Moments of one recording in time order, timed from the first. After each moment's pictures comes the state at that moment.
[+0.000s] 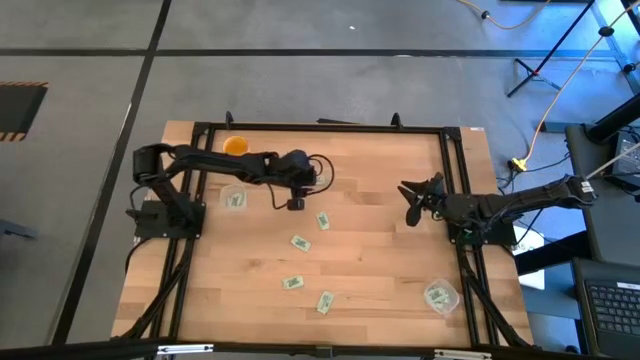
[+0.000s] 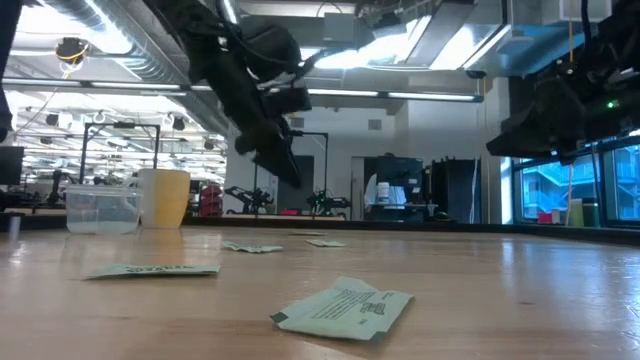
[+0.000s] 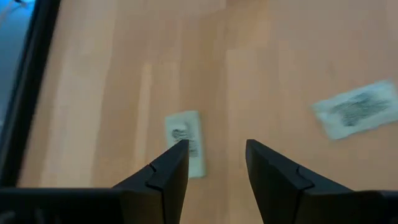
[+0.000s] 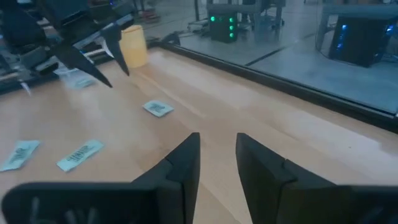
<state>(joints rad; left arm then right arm) 0.26 1.67 0.99 -0.19 -0.09 0.32 0.16 0.42 0.01 0.13 0.76 0.33</state>
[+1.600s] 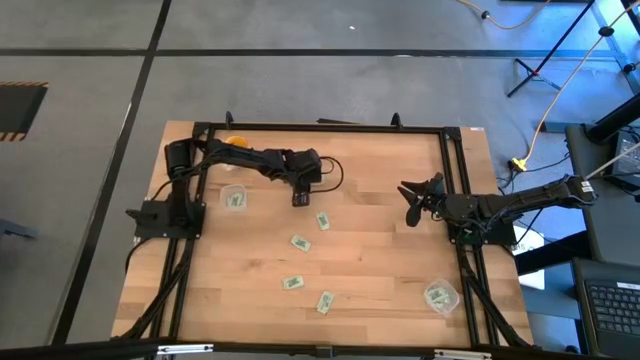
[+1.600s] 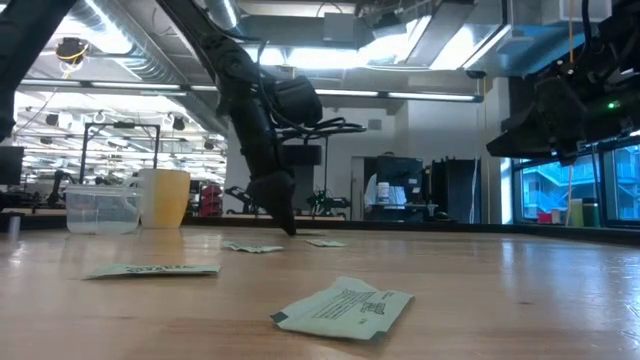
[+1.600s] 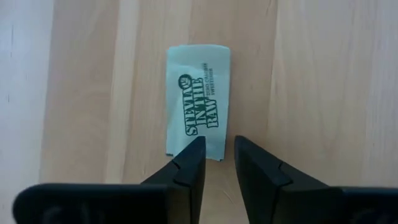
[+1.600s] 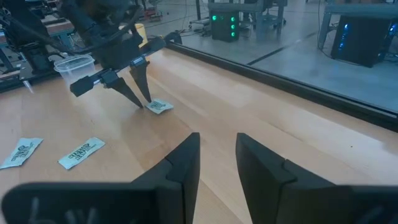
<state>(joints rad) 0.34 1.93 1.13 -0.33 -0.08 0.27 0.16 0.42 0.01 0.13 0.76 0.33</state>
